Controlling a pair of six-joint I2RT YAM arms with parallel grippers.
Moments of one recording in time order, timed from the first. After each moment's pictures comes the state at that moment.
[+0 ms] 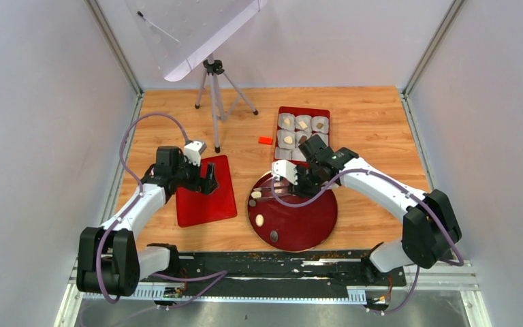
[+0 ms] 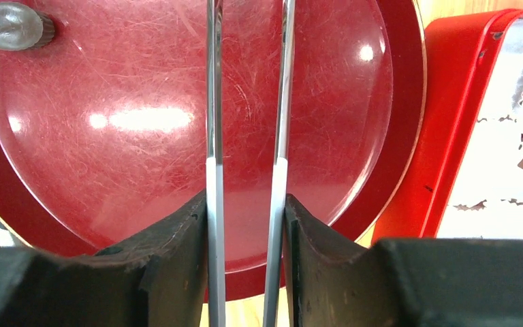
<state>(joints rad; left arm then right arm) -0.09 1.18 0.60 -0.24 0.44 0.10 0.64 1.45 1.06 -0.75 -0.33 -0.87</state>
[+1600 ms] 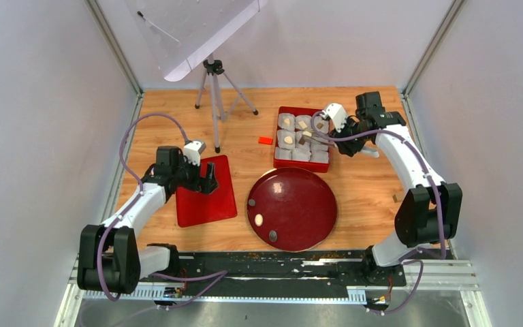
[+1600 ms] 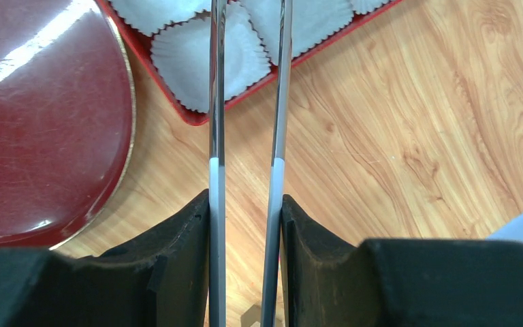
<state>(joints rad) -0.08 1.19 0.60 -0.23 0.44 0.09 0.15 1.56 1.37 -0.86 -0.28 -0.78</state>
